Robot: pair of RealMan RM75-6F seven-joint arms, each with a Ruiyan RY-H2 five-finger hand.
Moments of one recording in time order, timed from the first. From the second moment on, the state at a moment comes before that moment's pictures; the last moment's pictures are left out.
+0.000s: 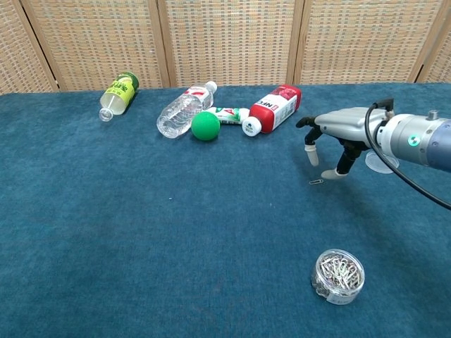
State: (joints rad) left arm -0.19 -0.99 -0.04 -1.77 1.32 1.29 0.18; right arm 0.84 -1.60 0.17 -1.19 -1.07 0.75 -0.35
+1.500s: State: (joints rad) left arm -0.20 -1.00 -0.04 -1.76 1.30 1.27 0.19; right arm 0.89 -1.69 0.16 -1.05 -1.01 0.69 -0.38
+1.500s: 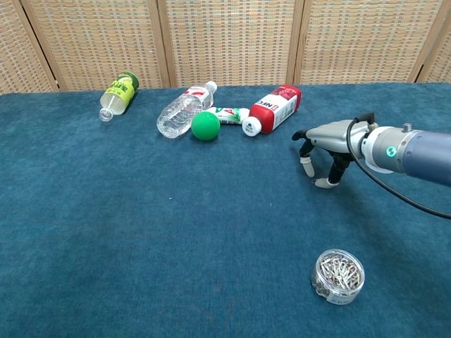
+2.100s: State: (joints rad) left arm -0.20 -1.00 -0.04 -1.76 1.29 1.27 0.18; right arm 0.91 -1.72 0.15 -1.02 -0.98 0.67 -0.43
